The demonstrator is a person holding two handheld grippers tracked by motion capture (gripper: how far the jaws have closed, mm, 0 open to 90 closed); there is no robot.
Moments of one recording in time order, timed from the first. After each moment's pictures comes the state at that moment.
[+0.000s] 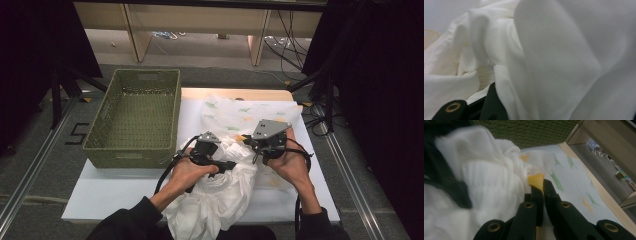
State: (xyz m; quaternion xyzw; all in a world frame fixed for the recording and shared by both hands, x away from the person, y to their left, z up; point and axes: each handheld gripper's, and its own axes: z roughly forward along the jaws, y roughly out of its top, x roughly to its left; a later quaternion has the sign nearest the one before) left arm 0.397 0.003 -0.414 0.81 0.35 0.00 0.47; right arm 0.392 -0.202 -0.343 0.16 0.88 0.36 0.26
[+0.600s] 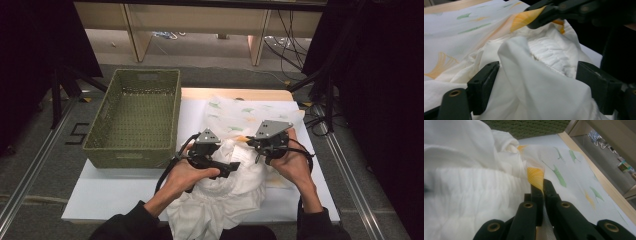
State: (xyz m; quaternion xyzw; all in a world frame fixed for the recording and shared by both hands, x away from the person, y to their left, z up) left arm 0.367 0.015 -0.376 0.82 0.29 0.05 0.49; right arm 0.401 -0.213 -0.355 0.18 0.89 0.35 0.25
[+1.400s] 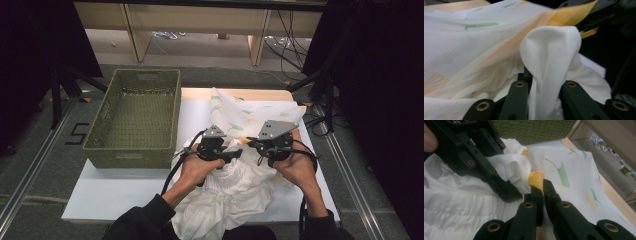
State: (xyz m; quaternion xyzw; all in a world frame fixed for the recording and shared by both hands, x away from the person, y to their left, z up) left arm 0.403 -0.010 -0.413 0.79 0.33 0.03 0.51; right arm 0.386 -0.213 -0.340 0.18 0.89 0.36 0.24
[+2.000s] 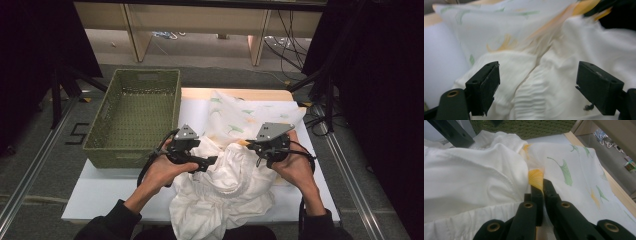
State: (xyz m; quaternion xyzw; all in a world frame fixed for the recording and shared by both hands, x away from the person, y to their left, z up) left arm 0.392 0.065 -0.400 0.82 0.34 0.10 0.45; right arm 0.390 -0.212 -0.350 0.18 0.89 0.35 0.23
